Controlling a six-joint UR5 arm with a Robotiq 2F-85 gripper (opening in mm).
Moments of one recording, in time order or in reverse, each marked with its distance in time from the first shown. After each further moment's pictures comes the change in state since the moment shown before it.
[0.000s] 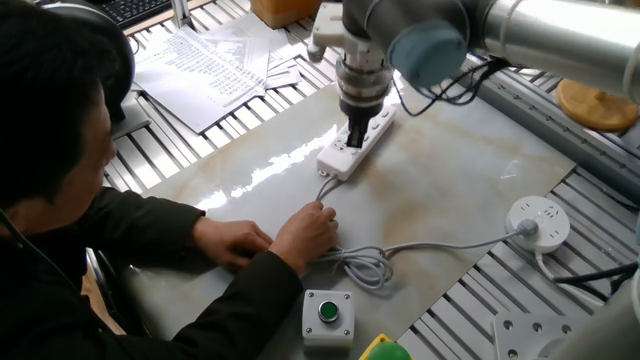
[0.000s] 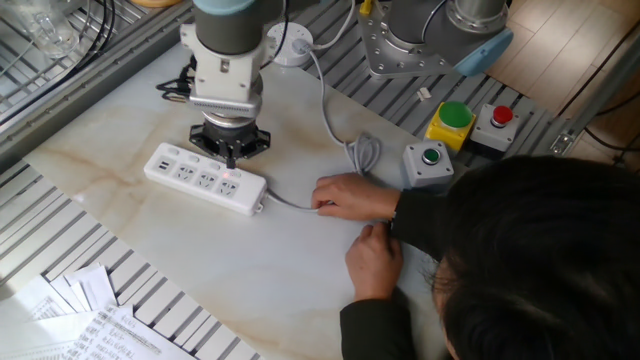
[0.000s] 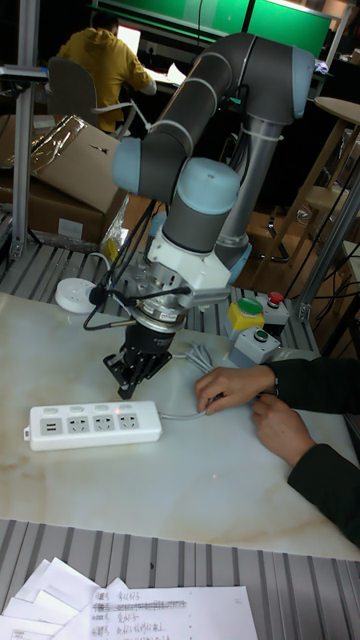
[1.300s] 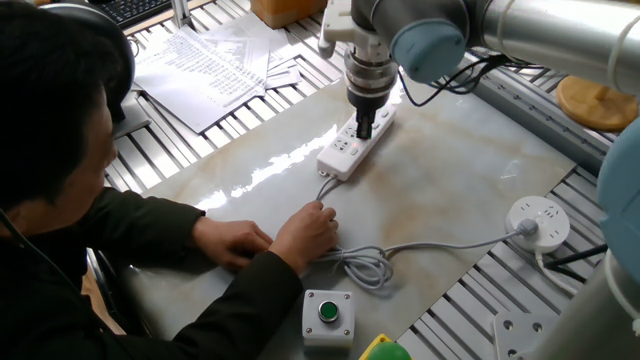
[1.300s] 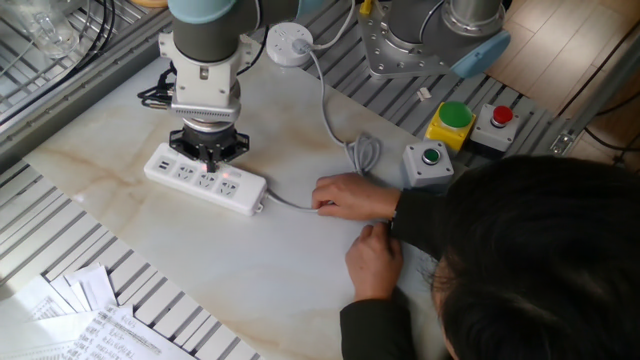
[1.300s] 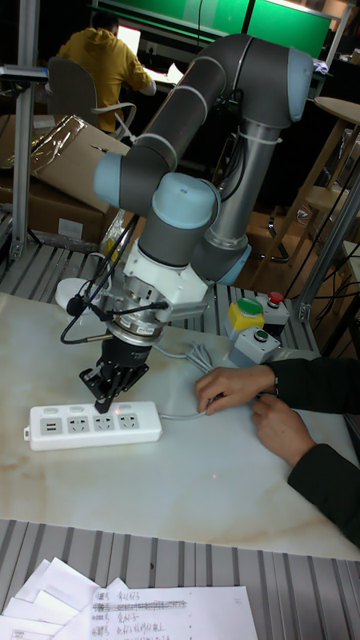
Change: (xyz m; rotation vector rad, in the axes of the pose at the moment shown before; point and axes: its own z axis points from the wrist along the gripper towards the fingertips) arm 0.004 -0.031 0.037 0.026 -0.021 -0.053
